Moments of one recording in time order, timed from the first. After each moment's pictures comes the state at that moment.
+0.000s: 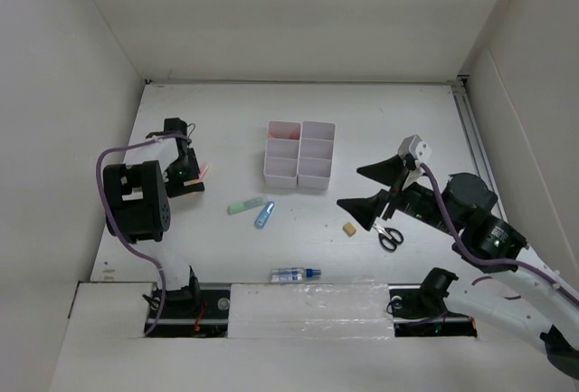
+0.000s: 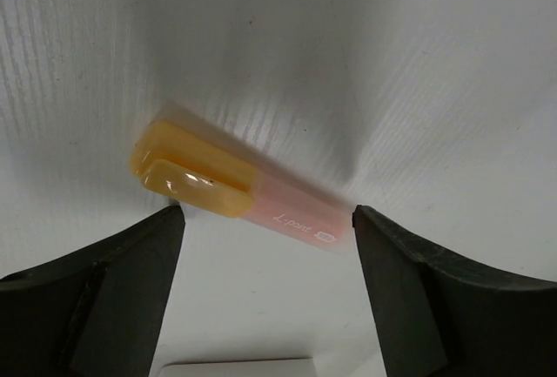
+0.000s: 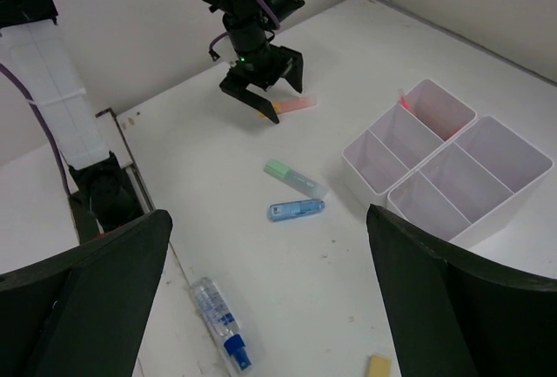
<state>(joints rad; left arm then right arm) 0.09 1.79 1.15 -0.76 -0.14 -1.81 0.85 0.66 0.91 -0.26 -0.17 0.16</state>
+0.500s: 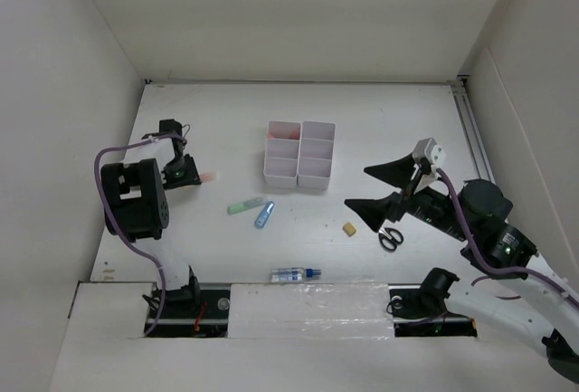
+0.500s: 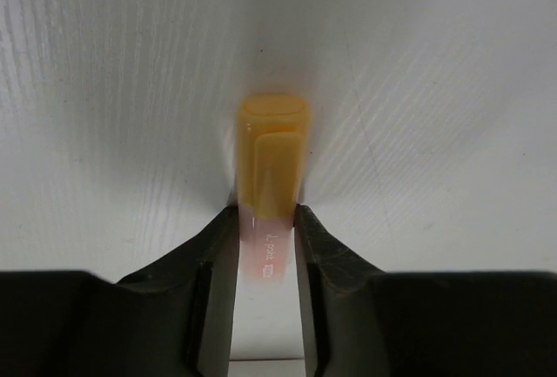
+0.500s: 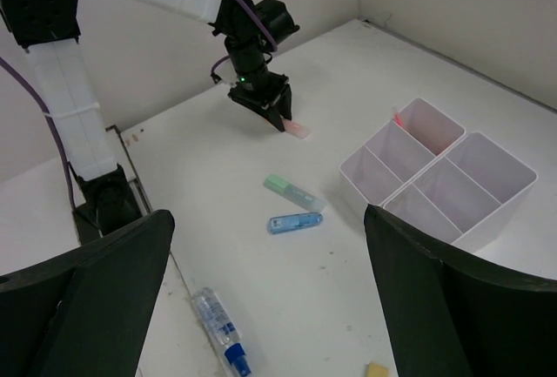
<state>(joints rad) 0.12 1.81 1.15 -0.77 -0.11 -1.81 0.85 0.60 0.92 -0.26 -0.15 0.16</state>
